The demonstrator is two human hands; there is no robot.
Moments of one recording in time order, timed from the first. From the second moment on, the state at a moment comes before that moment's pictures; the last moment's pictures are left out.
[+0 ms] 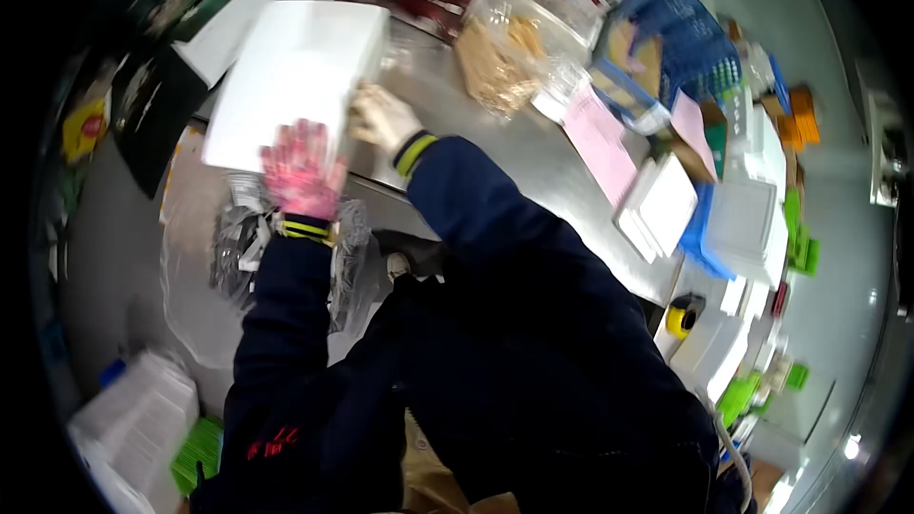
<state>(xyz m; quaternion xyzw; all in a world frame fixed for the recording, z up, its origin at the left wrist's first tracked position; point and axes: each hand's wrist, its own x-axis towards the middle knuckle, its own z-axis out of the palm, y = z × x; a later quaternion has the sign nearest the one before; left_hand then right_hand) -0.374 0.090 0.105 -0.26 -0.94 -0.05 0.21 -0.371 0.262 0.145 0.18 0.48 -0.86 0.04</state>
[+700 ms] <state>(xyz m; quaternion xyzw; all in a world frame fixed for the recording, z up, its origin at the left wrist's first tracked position) -0.459 0.048 0.135 -0.19 -0.93 -0.16 0.28 -0.100 0.376 0.026 0.41 0.36 -0.83 0.15</state>
